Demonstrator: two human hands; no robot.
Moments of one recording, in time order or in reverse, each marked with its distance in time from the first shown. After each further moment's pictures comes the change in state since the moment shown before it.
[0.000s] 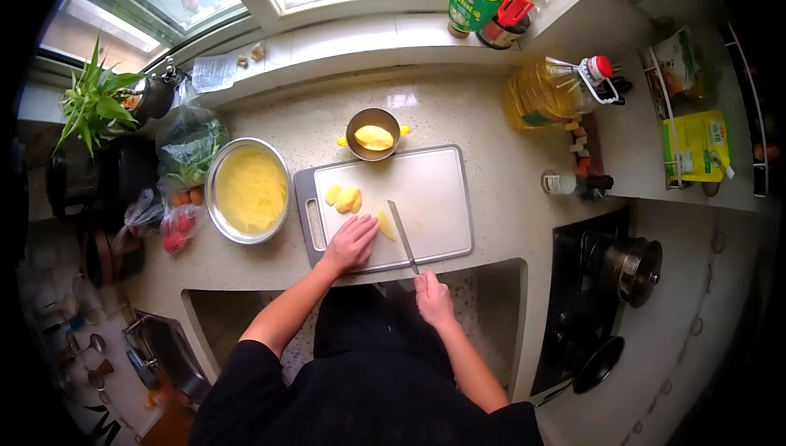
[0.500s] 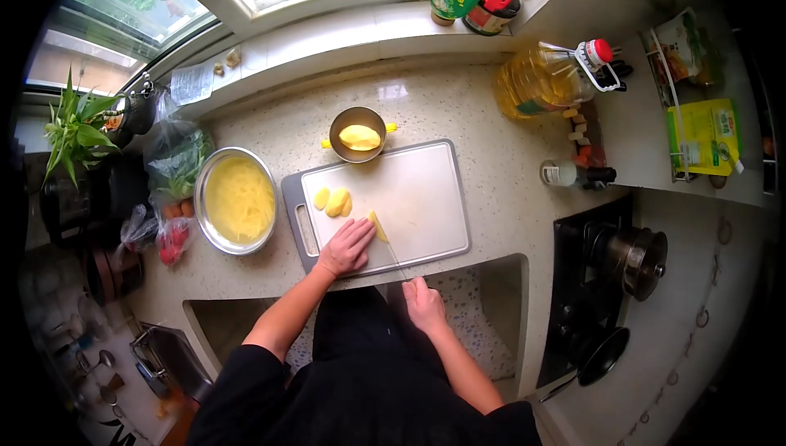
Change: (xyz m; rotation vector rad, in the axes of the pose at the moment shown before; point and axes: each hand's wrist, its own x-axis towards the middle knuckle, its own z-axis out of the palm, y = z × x) left_hand 0.005 -0.006 0.010 0.009 -0.080 0.073; right_hand -0.004 -0.001 0.013 -0.110 0.068 -0.056
